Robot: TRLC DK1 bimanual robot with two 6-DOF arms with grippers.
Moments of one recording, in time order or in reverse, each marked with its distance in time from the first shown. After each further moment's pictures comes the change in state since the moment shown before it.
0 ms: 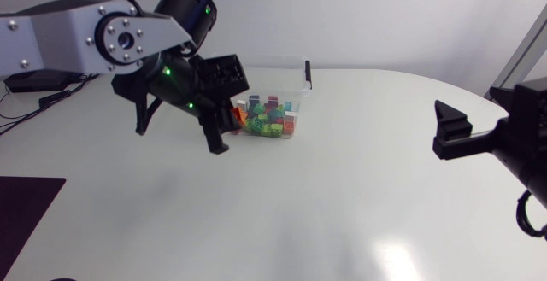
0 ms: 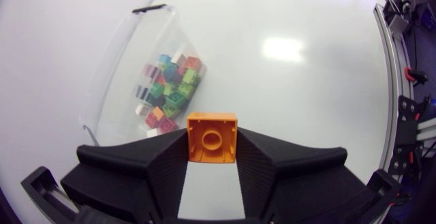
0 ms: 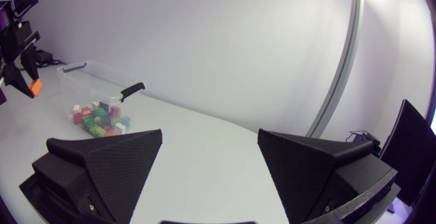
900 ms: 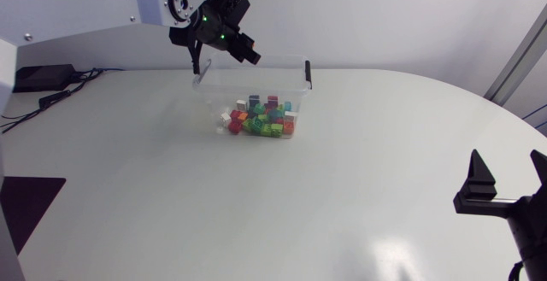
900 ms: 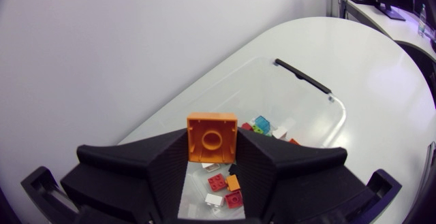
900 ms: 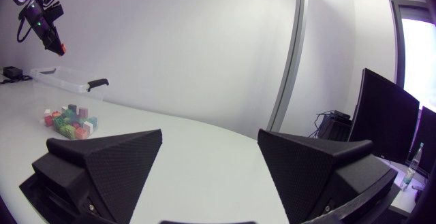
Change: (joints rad) left arm 0.159 0.460 0.552 0.259 -0.026 -0.367; right arm -0.175 -0.569 -0.374 -0.037 0.033 0.026
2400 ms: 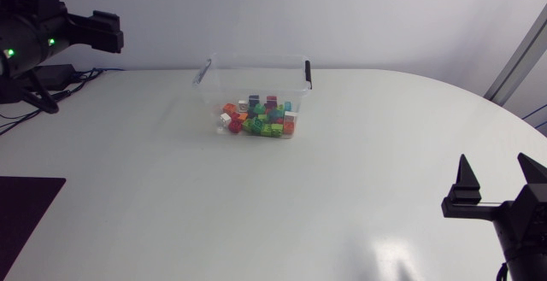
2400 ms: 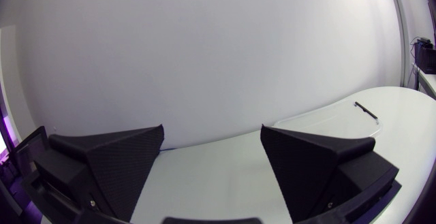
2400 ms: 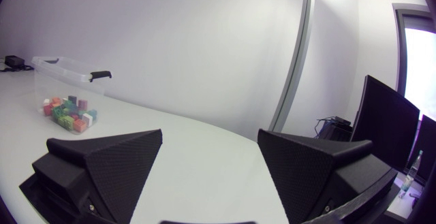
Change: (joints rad) left arm 0.257 -0.924 -0.914 0.464 -0.237 -0.117; right arm 0.054 -0.001 -0.077 0.100 0.021 -0.053
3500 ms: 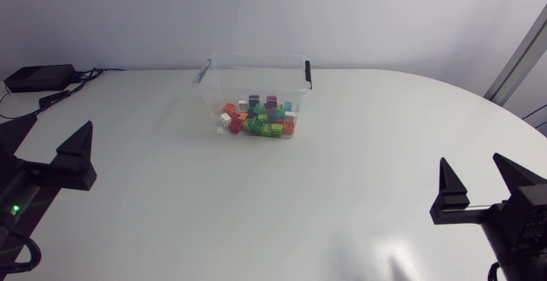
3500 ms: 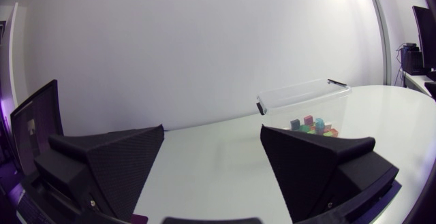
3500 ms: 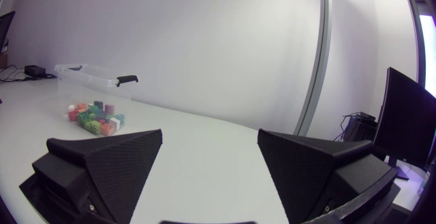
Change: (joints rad) left arm 0.048 -0.787 -0.682 -0.021 0.101 -0.060; right arm 0.016 0.000 0.000 -0.041 -0.116 0.082
